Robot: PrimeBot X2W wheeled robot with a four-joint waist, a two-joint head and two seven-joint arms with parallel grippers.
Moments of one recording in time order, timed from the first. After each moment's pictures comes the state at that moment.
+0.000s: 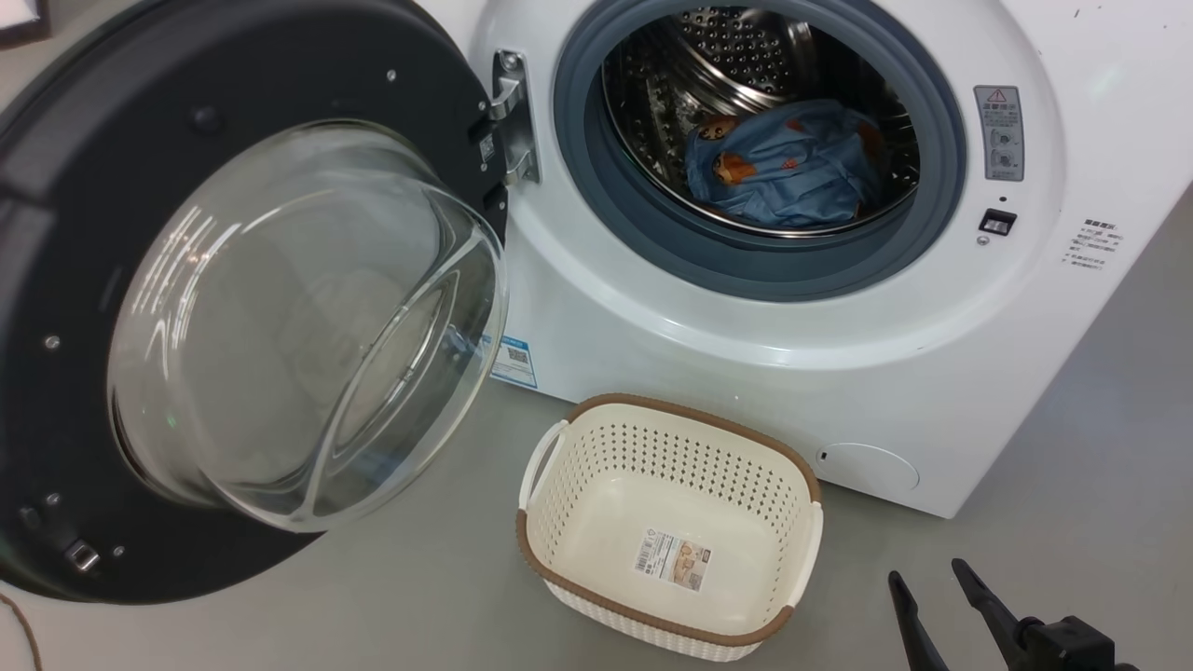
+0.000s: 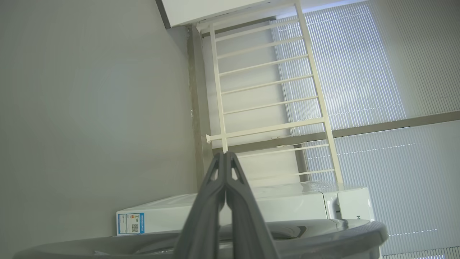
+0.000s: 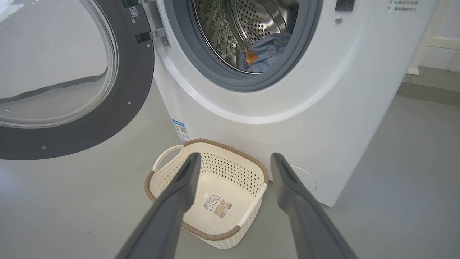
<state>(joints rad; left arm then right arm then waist) -0.49 0.37 0.49 0.75 -1.49 -0.12 0.37 0.09 -0.11 0.00 0.24 0.16 0.13 -0.26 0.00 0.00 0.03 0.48</state>
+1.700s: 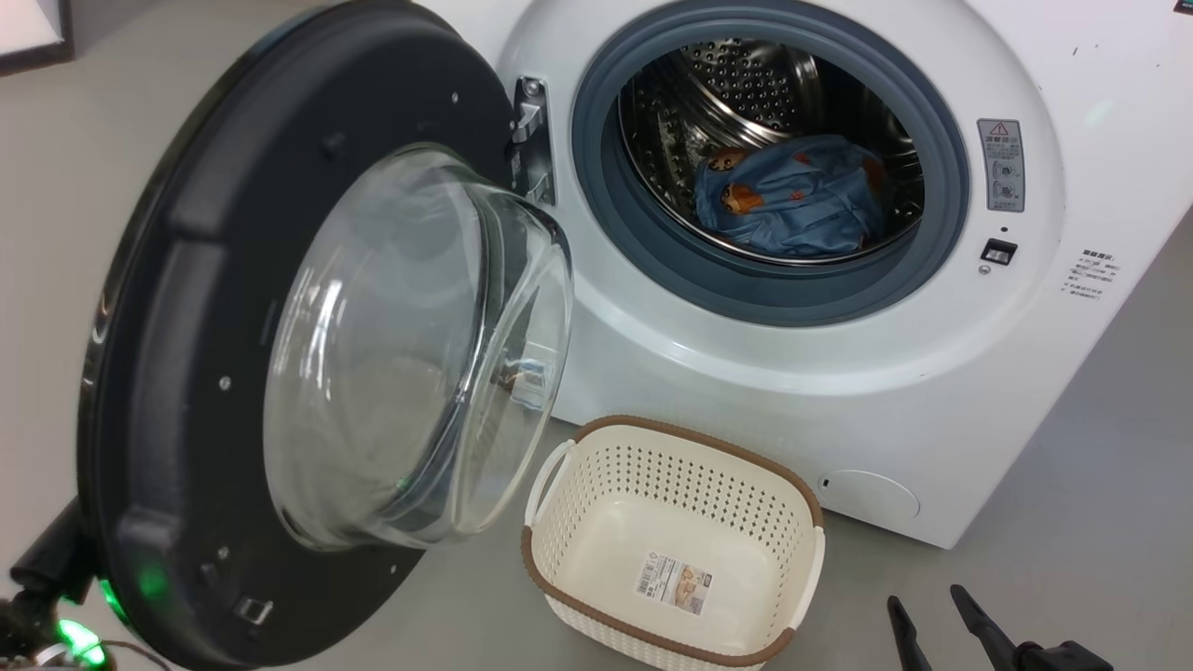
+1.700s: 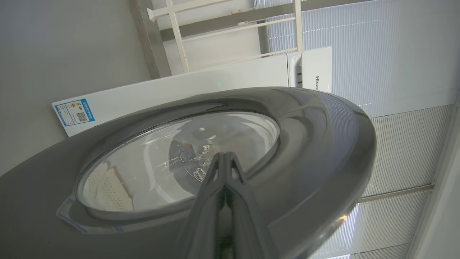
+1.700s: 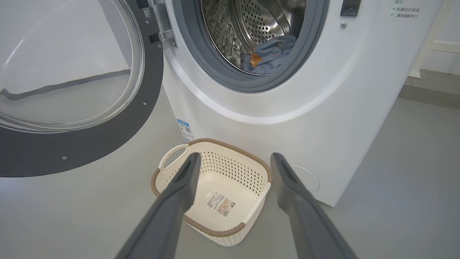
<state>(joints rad) -0.21 0.21 0.38 0.31 -1.63 -0.13 0.82 0.13 -0.09 0.01 0.24 0.16 0.13 -0.26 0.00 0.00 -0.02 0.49</state>
